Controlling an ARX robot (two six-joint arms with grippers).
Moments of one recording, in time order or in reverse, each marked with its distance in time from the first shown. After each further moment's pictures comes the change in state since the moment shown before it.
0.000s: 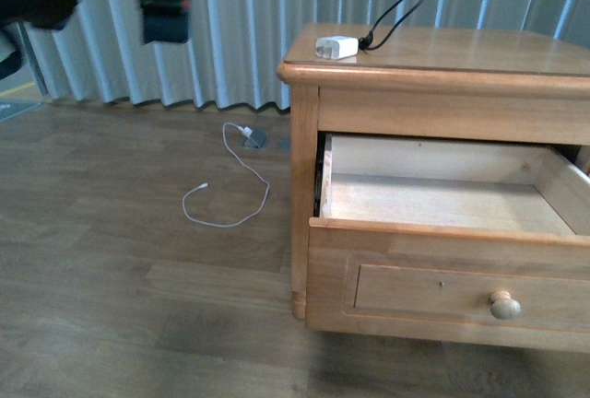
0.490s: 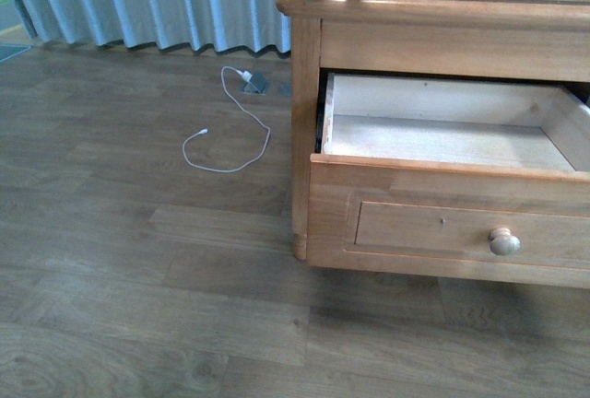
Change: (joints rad) left arm -0.129 0.832 1.149 -0.342 0.071 0.161; right arm 0.000 0.000 0.000 0.000 0.000 0.000
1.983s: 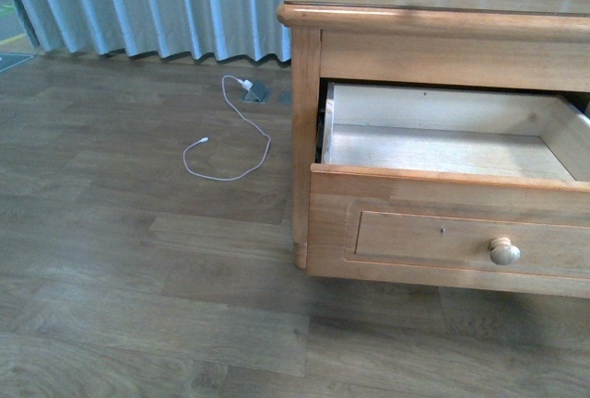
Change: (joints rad) left arm -0.103 -0.421 -0.536 0.086 0.237 0.087; right arm 0.000 0.000 0.000 0.000 0.000 0.000
